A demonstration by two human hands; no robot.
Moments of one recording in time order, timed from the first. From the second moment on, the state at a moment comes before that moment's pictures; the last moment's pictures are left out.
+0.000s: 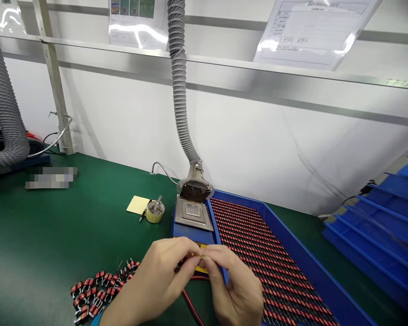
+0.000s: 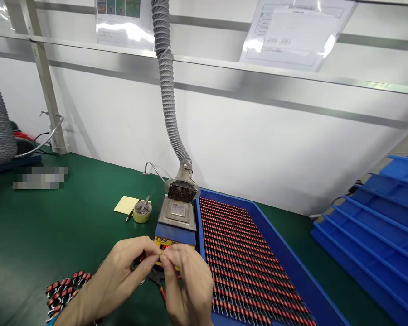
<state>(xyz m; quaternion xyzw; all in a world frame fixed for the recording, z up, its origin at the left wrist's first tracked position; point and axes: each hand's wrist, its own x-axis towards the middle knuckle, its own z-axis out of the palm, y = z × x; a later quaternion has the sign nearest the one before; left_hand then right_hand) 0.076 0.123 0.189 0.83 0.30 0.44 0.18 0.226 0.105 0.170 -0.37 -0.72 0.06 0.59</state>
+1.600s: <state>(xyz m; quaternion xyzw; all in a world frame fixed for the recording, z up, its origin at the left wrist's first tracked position) 0.075 0.117 0.197 0.77 0.34 0.42 0.33 0.225 0.107 0.170 -0.31 -0.64 0.30 0.64</state>
